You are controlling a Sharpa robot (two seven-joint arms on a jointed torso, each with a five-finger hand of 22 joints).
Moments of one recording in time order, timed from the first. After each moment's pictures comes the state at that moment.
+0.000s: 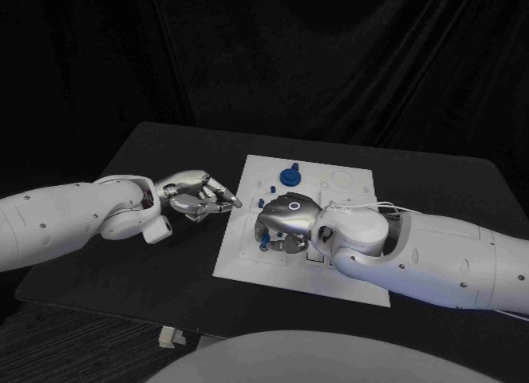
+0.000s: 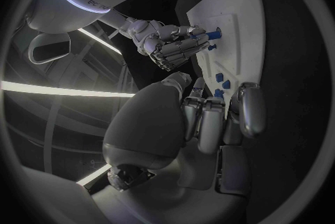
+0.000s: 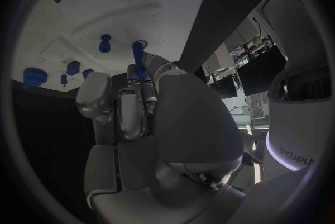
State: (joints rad) left arm 1.17 -1.00 -0.21 1.38 -0.70 0.20 0.45; left_hand 1.46 0.00 0.18 0.22 0.64 0.86 0.16 0.08 0.07 1.44 0.08 1.53 1.31 1.46 0.02 1.56 1.30 0.08 1.32 0.14 1.36 1.30; right arm 1.15 -0.51 -0.21 1.55 -1.84 -0.23 -0.07; right_hand 1.53 -0.16 0.32 0.13 0.30 1.11 0.11 0.17 0.21 1.13 0.07 0.23 0.10 1.47 -0.04 1.36 1.21 0.12 1.42 0.07 1.04 1.30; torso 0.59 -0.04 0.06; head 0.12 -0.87
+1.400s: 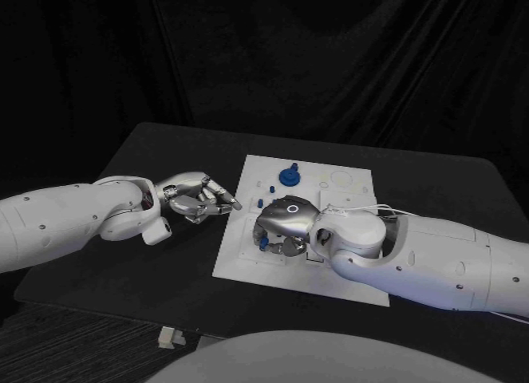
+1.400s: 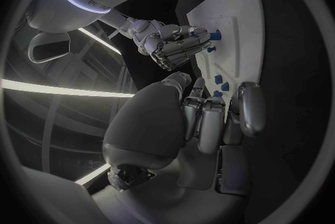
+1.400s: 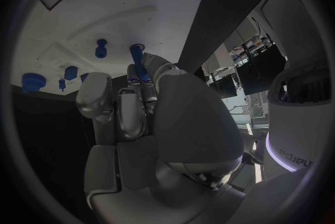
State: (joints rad) left arm 1.17 -1.00 -0.21 1.38 -0.70 0.21 0.44; left_hand 1.46 0.00 0.18 0.22 0.64 0.86 0.16 0.08 0.07 1.44 0.08 1.53 1.31 1.46 0.02 1.56 1.30 0.08 1.32 0.14 1.35 1.30; right arm 1.13 -0.50 -0.20 1.55 -1.84 -0.22 -0.06; right_hand 1.53 -0.16 0.33 0.12 0.30 1.11 0.11 0.17 0.21 1.13 0.07 0.22 0.10 1.47 -0.04 1.35 1.20 0.12 1.42 0.07 1.04 1.30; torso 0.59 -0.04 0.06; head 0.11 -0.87
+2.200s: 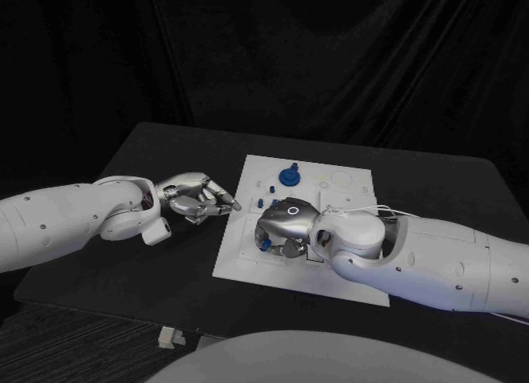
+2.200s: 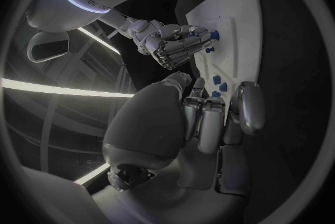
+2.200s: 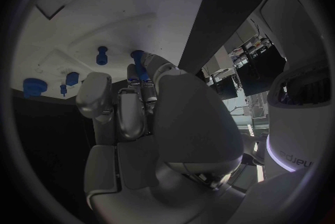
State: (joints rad) left arm 1.17 -0.99 -0.21 1.37 -0.70 0.22 0.43; left_hand 1.46 0.00 0.18 0.22 0.64 0.86 0.16 0.08 0.07 1.44 0.09 1.53 1.31 1.46 0.02 1.56 1.30 0.08 1.30 0.14 1.35 1.30; right arm 1.13 -0.50 -0.20 1.54 -1.84 -0.20 -0.07; right_hand 1.53 -0.16 0.32 0.11 0.30 1.10 0.11 0.17 0.22 1.14 0.07 0.22 0.09 1.47 -0.04 1.35 1.19 0.12 1.42 0.07 1.04 1.30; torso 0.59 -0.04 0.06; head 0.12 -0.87
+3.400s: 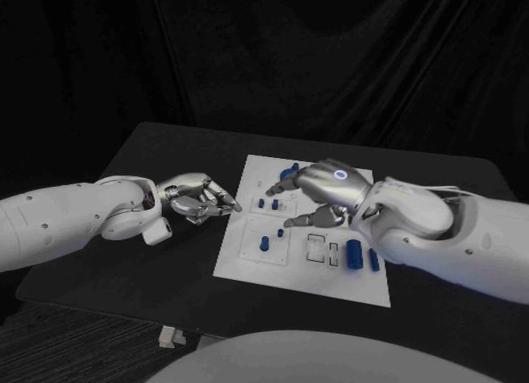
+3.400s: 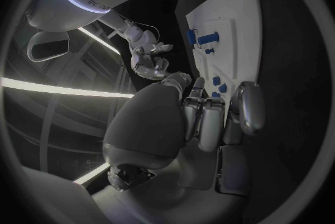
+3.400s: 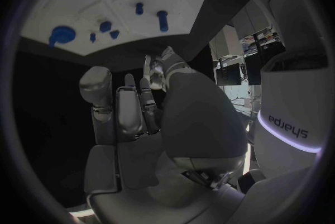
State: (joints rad) left arm 1.17 -1.00 -0.21 1.38 -0.70 0.22 0.43; left_hand 1.46 0.00 0.18 0.22 0.64 0.87 0.16 0.09 0.07 1.44 0.09 1.54 1.31 1.45 0.03 1.56 1.30 0.08 1.30 0.14 1.35 1.30; right arm 1.27 -0.72 -0.21 1.71 -1.76 -0.44 -0.04; right_hand 1.39 -0.23 0.12 0.28 0.08 0.79 0.04 0.07 0.13 0.80 0.10 0.29 0.09 1.46 -0.01 1.32 1.17 0.12 1.38 0.08 0.92 1.30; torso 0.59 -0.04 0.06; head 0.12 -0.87
